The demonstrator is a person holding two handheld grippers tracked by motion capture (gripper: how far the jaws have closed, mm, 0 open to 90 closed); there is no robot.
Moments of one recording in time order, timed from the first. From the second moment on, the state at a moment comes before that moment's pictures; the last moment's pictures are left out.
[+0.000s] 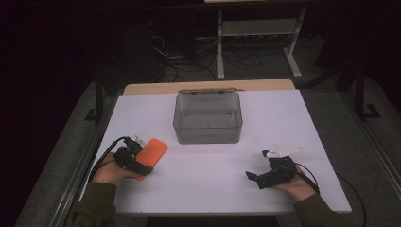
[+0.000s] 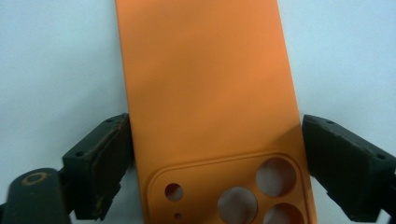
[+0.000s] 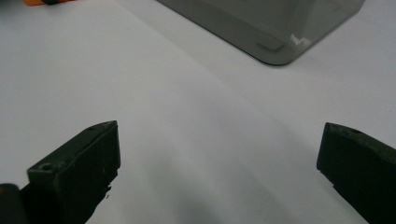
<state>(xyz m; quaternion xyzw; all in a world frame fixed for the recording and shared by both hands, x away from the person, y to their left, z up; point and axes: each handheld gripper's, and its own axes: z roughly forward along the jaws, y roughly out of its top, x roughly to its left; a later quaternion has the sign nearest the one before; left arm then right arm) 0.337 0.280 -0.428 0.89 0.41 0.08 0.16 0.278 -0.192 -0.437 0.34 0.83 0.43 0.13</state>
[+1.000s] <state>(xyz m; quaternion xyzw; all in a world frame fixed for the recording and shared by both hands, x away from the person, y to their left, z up) 0.335 0.278 -0.410 0.90 0.39 0.07 0.17 0.279 -0.193 -0.437 0.35 0.82 0.43 0.13</state>
